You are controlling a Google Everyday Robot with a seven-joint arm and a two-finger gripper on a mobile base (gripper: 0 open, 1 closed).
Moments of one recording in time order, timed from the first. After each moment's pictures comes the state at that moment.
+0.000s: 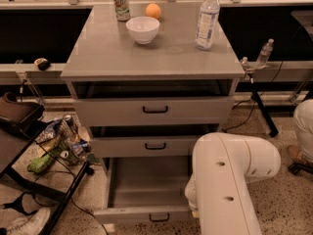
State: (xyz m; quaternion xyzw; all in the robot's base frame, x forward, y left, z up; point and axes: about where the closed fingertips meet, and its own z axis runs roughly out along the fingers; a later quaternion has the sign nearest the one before) arm 0.508 -0.202 0.157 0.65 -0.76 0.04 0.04
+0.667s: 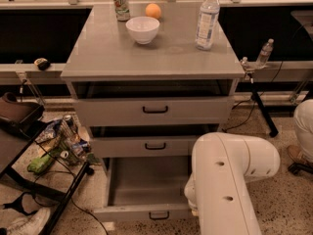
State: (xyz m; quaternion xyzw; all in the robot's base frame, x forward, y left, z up) arm 0.508 -0.202 0.157 0.65 -0.76 0.04 0.04
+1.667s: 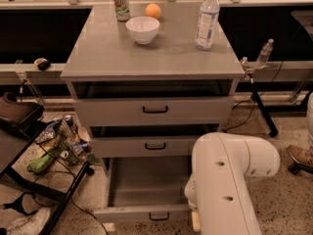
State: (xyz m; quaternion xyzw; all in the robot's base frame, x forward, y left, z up) arm 0.508 -0.202 0.157 0.65 -0.76 0.04 0.04
